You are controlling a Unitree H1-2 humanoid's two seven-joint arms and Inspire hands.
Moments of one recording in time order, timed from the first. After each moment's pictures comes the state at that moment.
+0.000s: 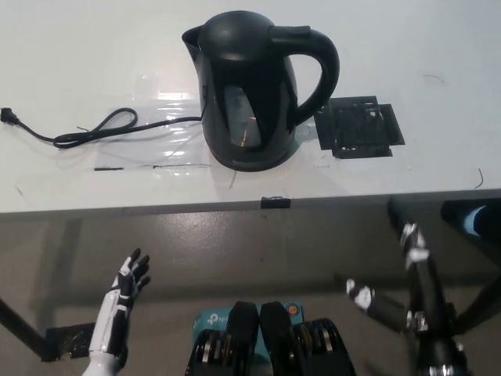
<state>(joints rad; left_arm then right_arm) -0.04 0.10 0.01 0.33 0.00 -0.39 -0.05 -0.05 0.02 0.07 -0.07 -0.25 -0.36 -0.09</state>
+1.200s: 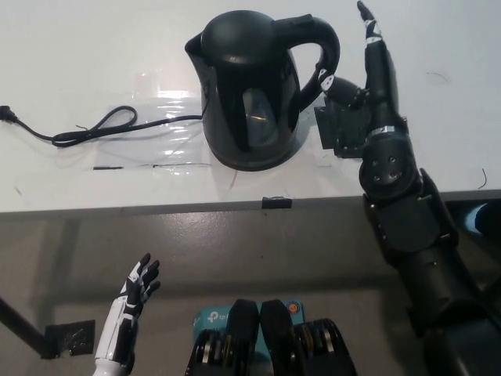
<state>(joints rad) -0.03 0.10 0.00 0.32 -0.01 -0.41 -0.08 -0.93 -0.01 0.01 0.81 -0.40 -0.12 -0.35</state>
